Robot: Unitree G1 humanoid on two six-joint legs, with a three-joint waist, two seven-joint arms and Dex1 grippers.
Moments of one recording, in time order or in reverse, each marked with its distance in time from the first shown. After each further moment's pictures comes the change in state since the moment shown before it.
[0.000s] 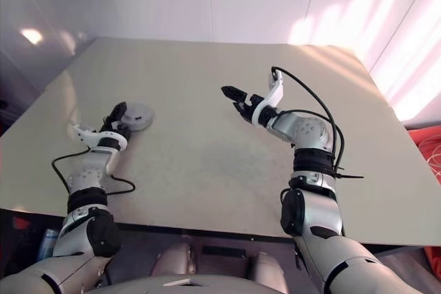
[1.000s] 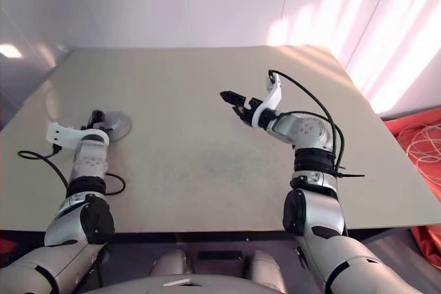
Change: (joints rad) left arm -0.087 0.090 -0.076 0.198 0.352 -0.493 0.340; right arm 0.000 -0.016 0.028 0.023 -0.032 0.024 0.028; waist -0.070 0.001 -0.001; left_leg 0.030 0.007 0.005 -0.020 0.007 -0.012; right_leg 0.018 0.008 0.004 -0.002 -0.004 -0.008
